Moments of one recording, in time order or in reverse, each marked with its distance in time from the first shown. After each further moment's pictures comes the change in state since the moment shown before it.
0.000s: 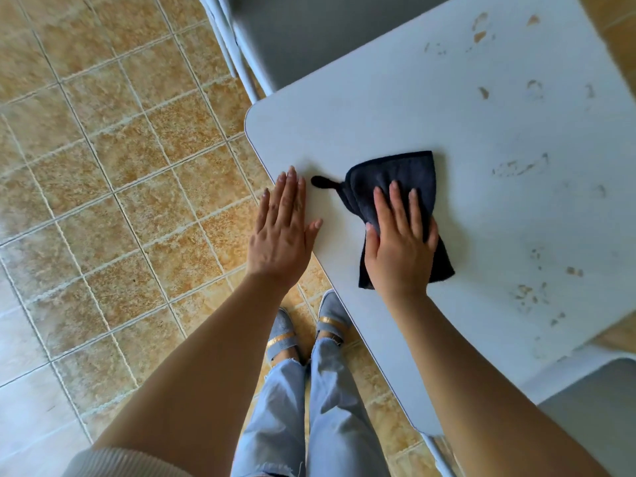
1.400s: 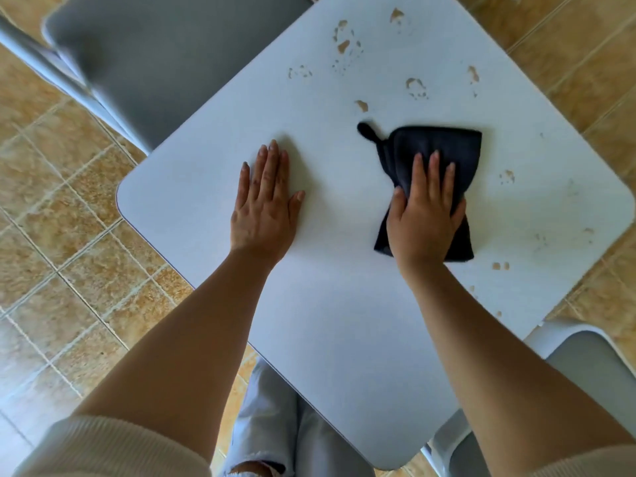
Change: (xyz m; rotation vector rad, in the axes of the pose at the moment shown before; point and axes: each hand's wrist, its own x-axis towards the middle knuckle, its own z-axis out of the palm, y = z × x) left_hand 0.137 0.110 0.021 0.048 -0.028 0.191; right_hand 0.091 0.152 -0.011 0.040 0.031 0.474
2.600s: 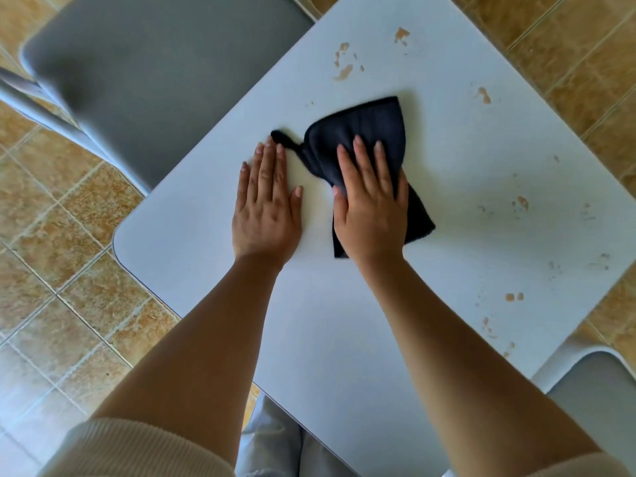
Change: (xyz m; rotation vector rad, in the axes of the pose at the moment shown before) left_hand 0.057 -0.006 0.004 -0.050 0.111 -0.034; right_hand 0.037 -0.083 0.022 0.024 0.058 -0.335
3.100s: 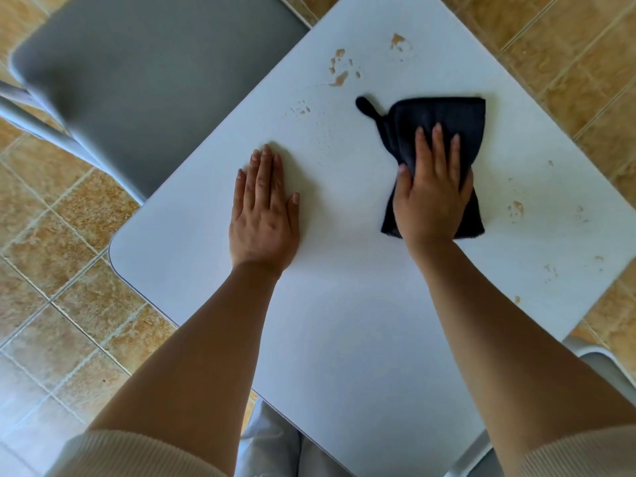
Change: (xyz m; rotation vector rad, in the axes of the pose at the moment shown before) left_hand 0.003 0.001 0.000 -0.003 -0.023 -0.003; right_hand 0.031 0.070 -0.015 -0.068 -0.046 0.291
